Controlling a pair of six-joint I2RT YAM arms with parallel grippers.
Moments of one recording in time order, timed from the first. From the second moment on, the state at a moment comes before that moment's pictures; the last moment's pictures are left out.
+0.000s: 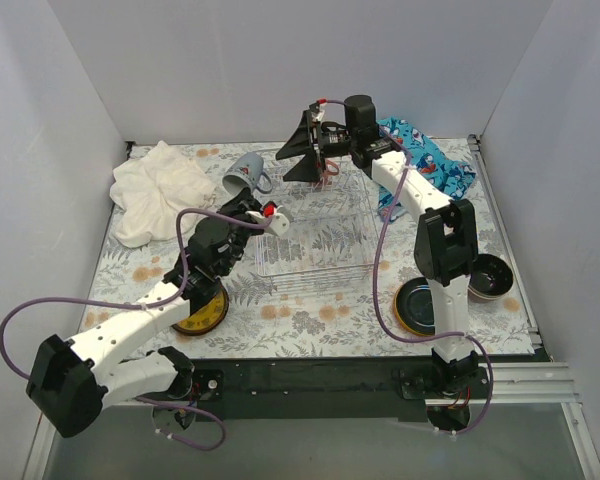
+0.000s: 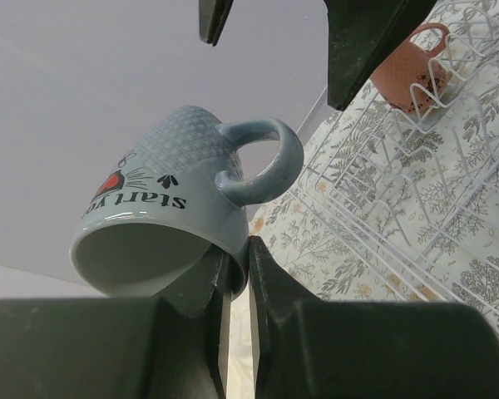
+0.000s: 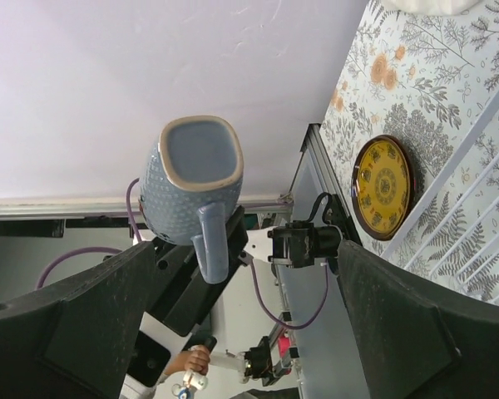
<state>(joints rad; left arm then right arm) -0.68 1.03 0.72 0.32 -0.28 0.90 0.45 2.15 1.97 -0.12 -1.19 1.13</state>
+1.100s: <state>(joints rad) -0.80 1.24 0.64 0.72 -0.45 0.96 0.51 2.22 1.99 0.11 -1.18 1.28</state>
